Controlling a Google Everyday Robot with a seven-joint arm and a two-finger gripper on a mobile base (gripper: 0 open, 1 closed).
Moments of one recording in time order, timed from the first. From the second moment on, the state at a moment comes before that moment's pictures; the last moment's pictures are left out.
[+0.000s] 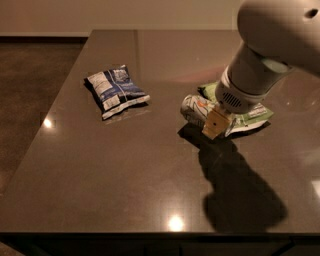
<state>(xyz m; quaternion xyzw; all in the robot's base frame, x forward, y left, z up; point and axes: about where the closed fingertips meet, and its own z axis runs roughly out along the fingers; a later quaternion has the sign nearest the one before) 0.494 -0.156 0.887 -0.41 0.90 -0.02 0.17</state>
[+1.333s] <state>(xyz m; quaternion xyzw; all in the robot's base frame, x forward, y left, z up) 0.503 -0.173 0.870 -0.40 0.90 -0.02 0.14</state>
